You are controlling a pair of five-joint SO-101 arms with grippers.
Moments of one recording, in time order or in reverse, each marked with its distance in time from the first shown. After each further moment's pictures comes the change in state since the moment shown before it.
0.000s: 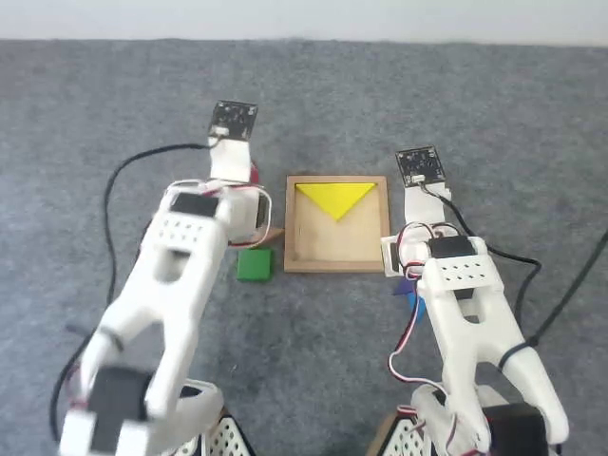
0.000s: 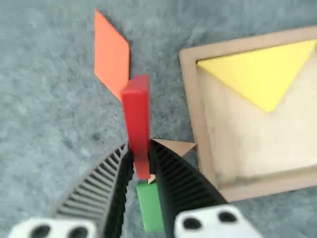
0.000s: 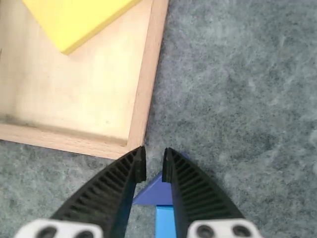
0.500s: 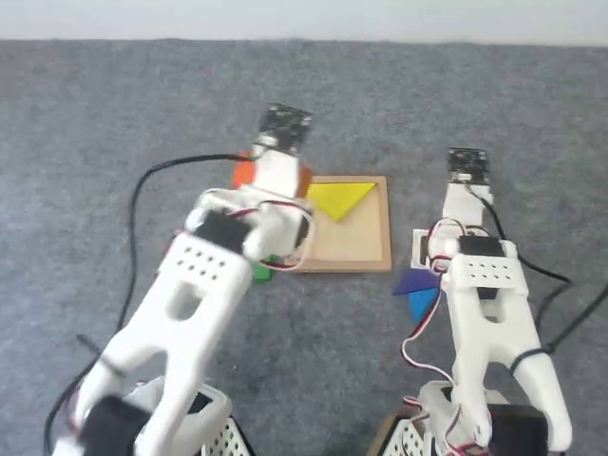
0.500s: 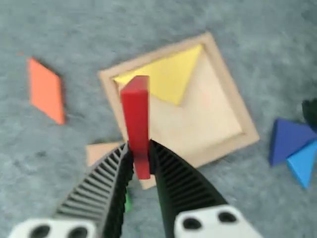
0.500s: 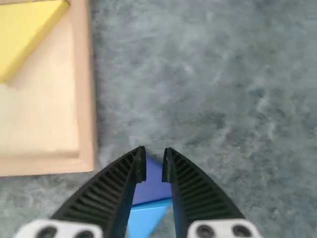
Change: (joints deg) left arm 14.2 -9.7 -1.7 7.1 1.8; right arm 10.1 0.0 0.0 0.0 -4.7
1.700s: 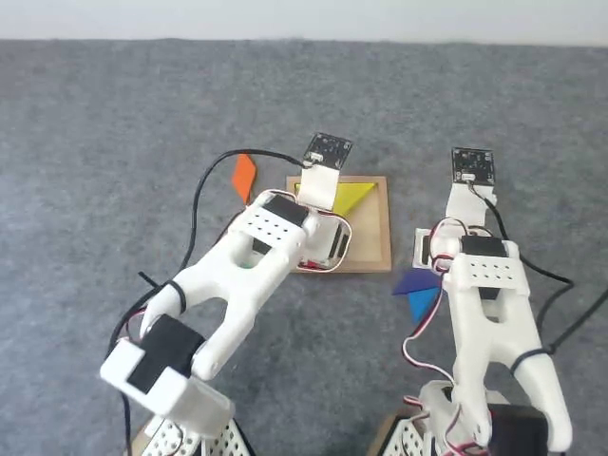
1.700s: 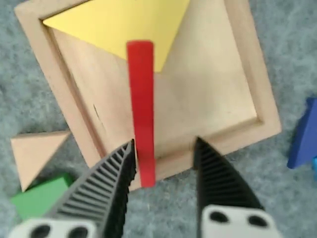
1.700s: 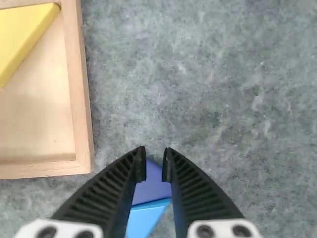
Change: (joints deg) left arm 5.2 27.3 -7.6 -3.3 6.9; right arm 0.2 0.0 0.0 0.0 -0.2
